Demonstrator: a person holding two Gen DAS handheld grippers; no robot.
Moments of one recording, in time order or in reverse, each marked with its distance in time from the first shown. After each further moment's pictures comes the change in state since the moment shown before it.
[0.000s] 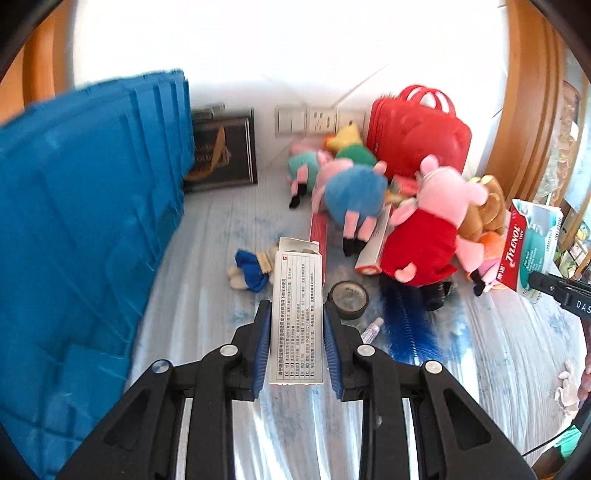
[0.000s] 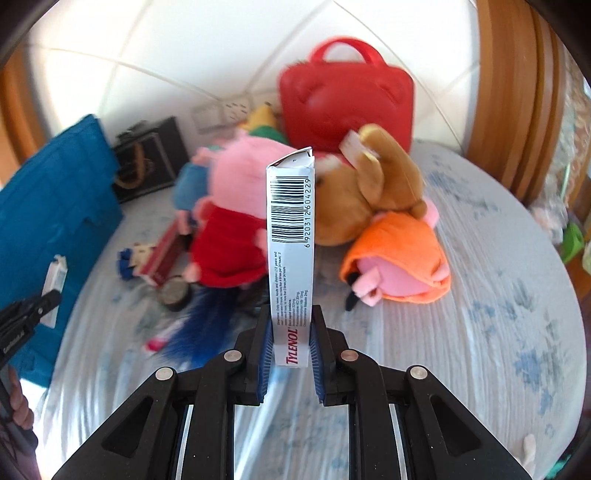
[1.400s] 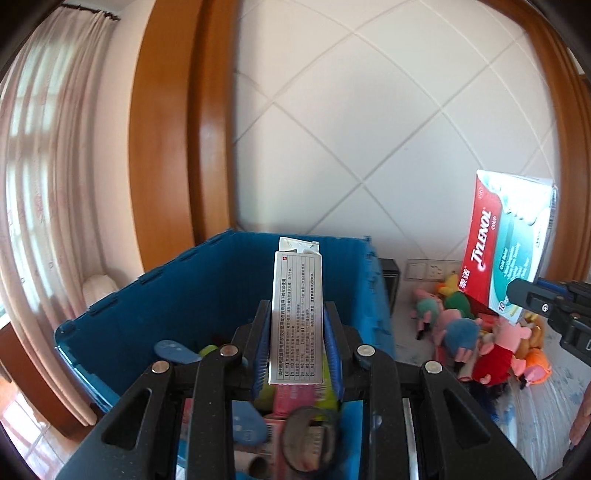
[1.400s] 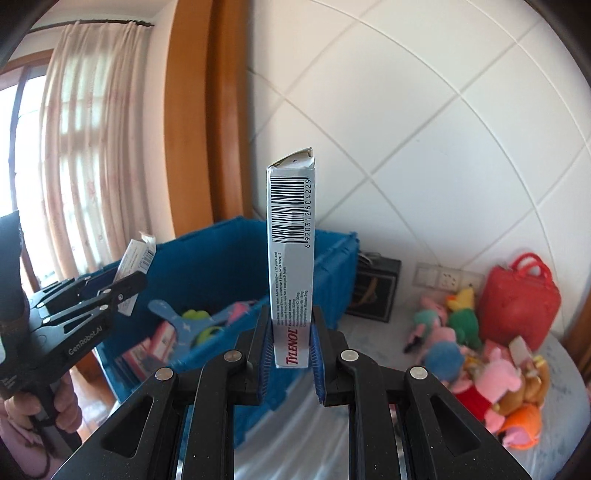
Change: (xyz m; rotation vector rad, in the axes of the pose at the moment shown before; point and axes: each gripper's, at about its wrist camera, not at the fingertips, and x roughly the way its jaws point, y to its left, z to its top) left arm -0.243 0.224 0.037 -0.163 -0.414 0.290; right arm -0.184 0.360 0.044 -0.394 -0.413 0.383
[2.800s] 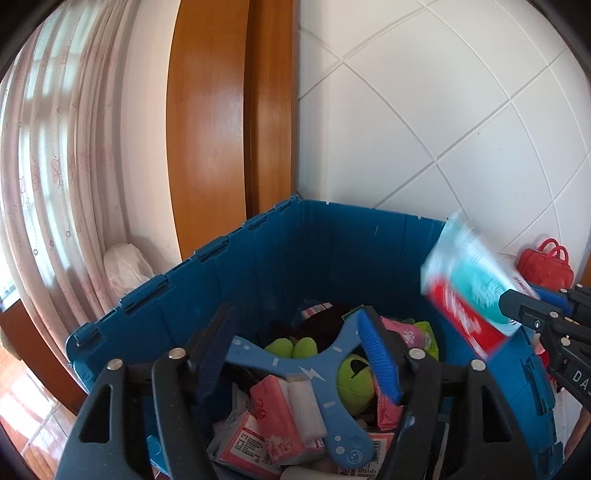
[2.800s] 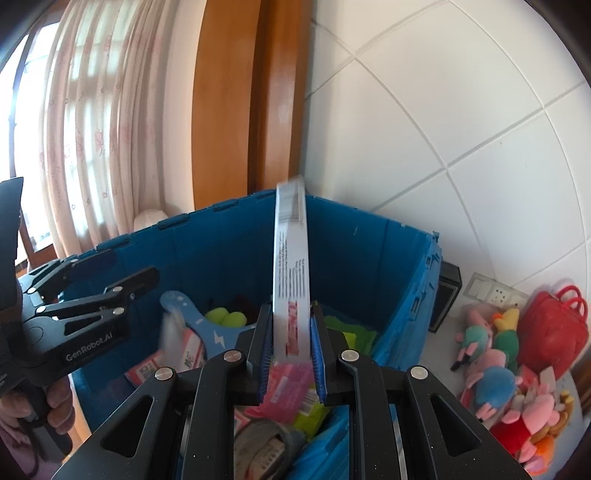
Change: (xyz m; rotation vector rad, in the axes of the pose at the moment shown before) left arm 0.082 0.111 -0.009 -0.052 0.102 0.083; right arm 0.135 0.119 0.021 -0.120 0.132 0.012
